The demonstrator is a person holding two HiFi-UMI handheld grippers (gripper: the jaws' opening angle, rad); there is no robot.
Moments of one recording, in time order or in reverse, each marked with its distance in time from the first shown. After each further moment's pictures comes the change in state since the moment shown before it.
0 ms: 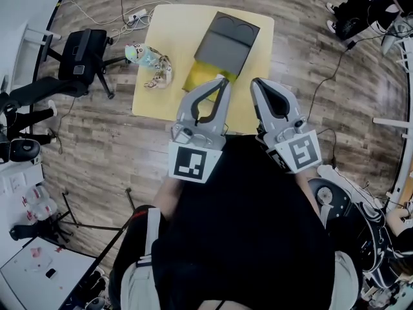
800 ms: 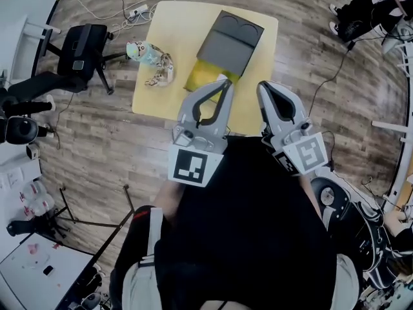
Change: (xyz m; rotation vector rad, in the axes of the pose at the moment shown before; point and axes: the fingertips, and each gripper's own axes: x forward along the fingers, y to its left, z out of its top) left arm 0.000 0.007 0.001 -0.046 0.004 0.009; right arm 0.001 -0.006 -0.006 0.057 0.054 0.013
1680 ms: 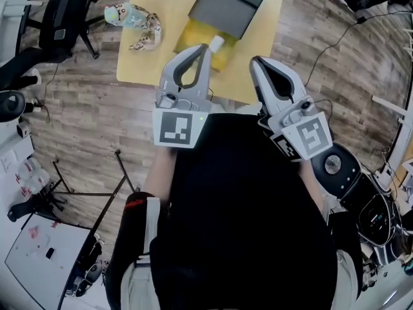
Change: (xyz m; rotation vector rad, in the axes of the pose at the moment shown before) left arm -0.009 0.035 -0.109 -0.143 0.239 0.119; right arm 0.012 0.004 -0.054 0.093 0.144 0.033
